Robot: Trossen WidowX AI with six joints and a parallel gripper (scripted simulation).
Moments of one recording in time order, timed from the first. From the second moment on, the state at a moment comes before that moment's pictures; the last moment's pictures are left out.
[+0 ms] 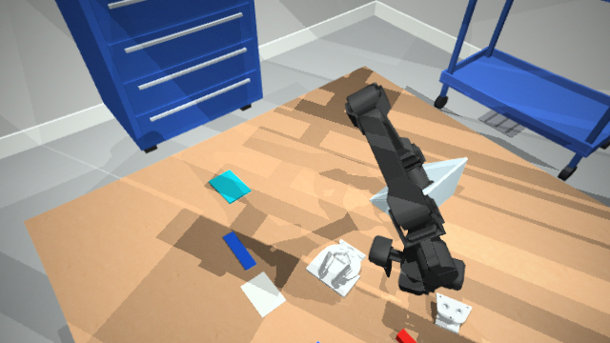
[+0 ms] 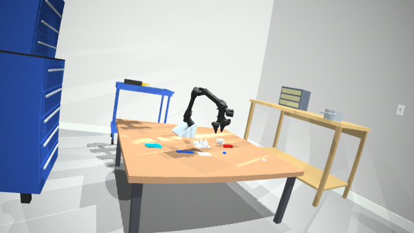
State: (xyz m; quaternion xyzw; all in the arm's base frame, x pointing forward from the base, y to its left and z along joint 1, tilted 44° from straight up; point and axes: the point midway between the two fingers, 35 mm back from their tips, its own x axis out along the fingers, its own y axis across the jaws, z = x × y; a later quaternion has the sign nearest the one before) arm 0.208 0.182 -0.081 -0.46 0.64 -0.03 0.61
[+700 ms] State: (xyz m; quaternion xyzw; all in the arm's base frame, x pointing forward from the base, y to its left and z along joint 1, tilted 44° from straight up) arm 0.132 0.206 -0.167 -0.45 0.64 -0.06 0.62
